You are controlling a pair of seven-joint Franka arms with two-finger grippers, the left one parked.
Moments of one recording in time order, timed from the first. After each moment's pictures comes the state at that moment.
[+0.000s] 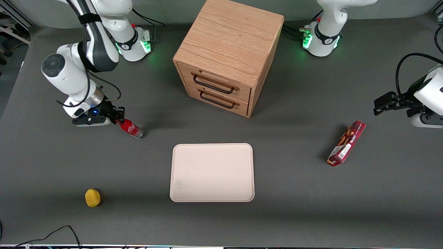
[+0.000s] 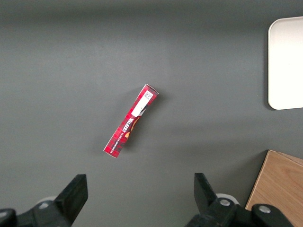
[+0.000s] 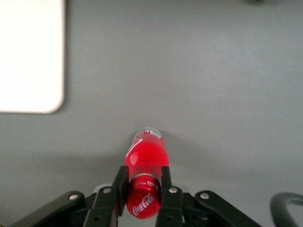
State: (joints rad) arm -0.10 -0.05 0.27 -2.33 0.06 2.42 0.14
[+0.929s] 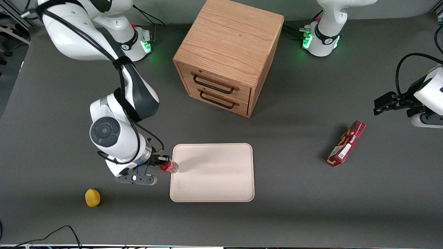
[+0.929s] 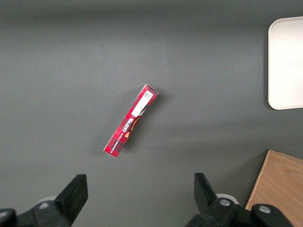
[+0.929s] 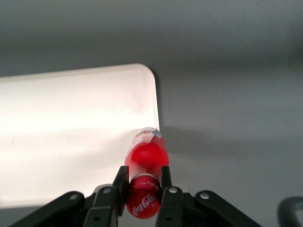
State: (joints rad) arm 0.22 0.73 0.21 -1.16 -0.17 1.92 0.55
